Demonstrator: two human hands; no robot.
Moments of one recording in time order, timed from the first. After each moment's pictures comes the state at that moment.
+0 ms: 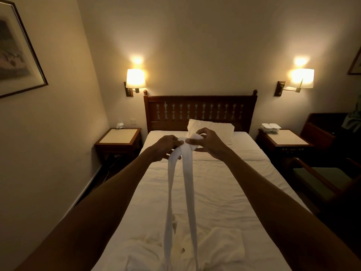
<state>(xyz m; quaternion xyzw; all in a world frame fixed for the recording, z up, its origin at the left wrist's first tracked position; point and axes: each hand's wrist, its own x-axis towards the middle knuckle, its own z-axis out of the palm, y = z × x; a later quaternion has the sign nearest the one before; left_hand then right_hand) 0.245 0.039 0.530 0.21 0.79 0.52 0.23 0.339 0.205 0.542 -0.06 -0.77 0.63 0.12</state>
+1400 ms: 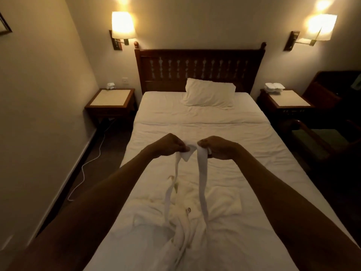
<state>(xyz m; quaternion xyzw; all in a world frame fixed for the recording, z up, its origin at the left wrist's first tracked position) 0.241 0.007 0.424 0.33 0.85 0.34 0.24 0.334 0.212 0.420 -0.18 -0.73 0.64 -0.16</state>
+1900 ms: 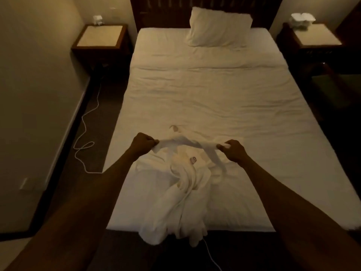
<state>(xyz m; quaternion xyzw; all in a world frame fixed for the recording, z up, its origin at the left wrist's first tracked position) 0.295 -0.095 0.232 0.06 0.90 0.35 0.25 0.452 0.217 0.205 -0.33 -0.86 0.37 -0.11</state>
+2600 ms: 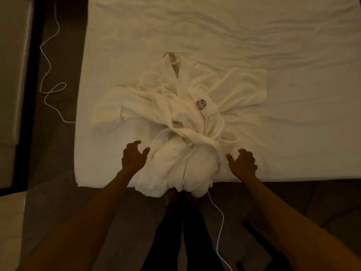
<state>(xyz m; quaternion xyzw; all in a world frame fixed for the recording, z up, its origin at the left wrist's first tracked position) 0.409 -0.190 -0.065 -0.03 0.92 0.23 0.33 0.593 0.134 -0.048 -0.50 -0.80 0.26 -0.22</state>
